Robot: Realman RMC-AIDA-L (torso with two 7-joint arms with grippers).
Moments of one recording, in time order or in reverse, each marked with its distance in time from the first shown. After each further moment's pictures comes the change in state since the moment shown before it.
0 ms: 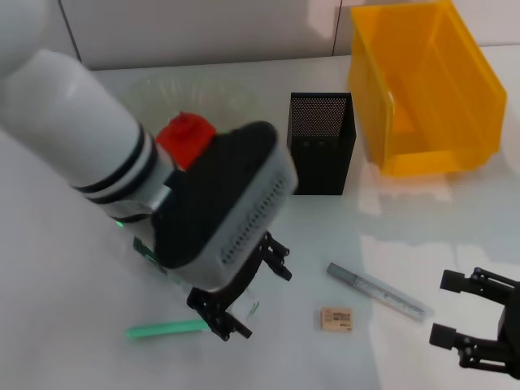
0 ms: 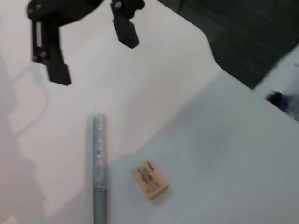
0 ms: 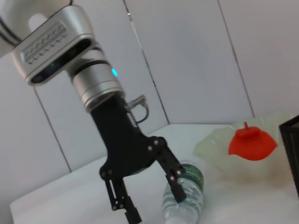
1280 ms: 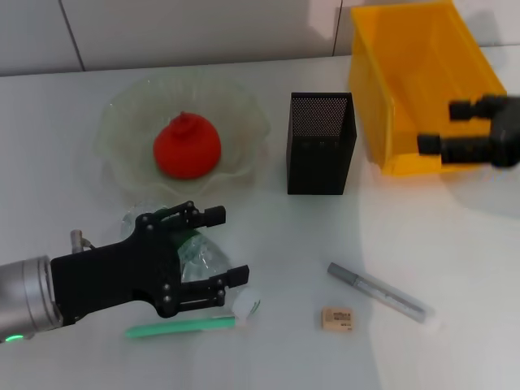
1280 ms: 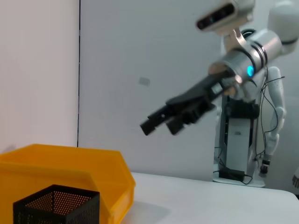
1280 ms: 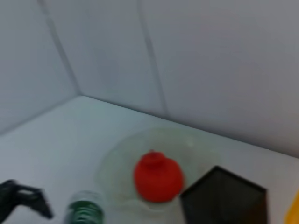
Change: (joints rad) left arm 0.359 0.022 -0.396 -0.781 -0.867 -0.034 0.473; right arm 0.122 0.007 -0.245 -0.891 -0.122 0.304 0.954
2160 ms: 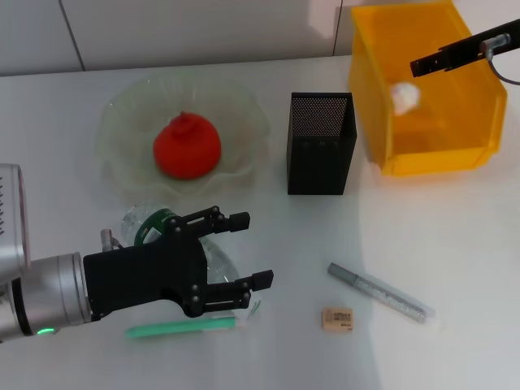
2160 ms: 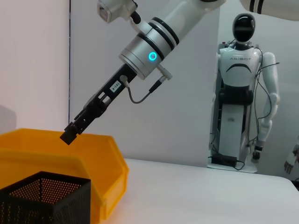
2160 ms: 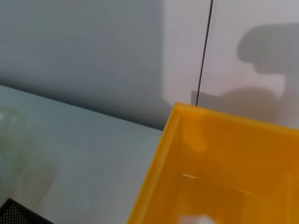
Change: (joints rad) left arm -0.041 -0.016 0.058 -0.017 -0.002 -0.070 -0.011; right arm 0.524 -0.042 0.000 0.395 -0.736 0.309 0.396
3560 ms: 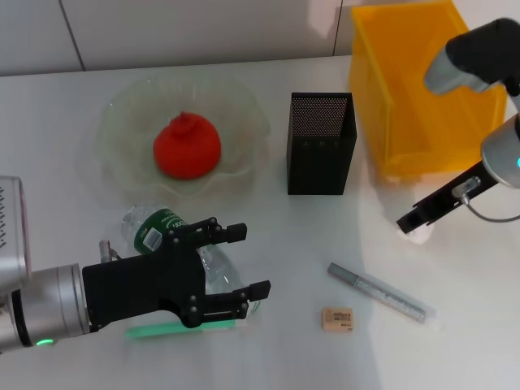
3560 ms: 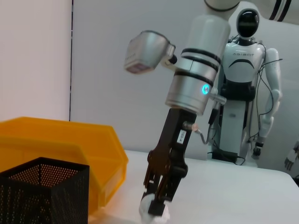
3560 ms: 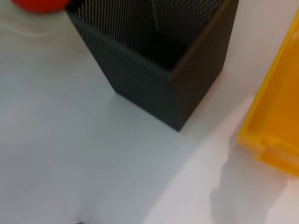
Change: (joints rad) left arm 0.017 -0.002 0.009 -0.007 0.006 -0.009 0.002; right arm -0.140 0.039 -0.297 -0.085 0.000 -0.303 0.125
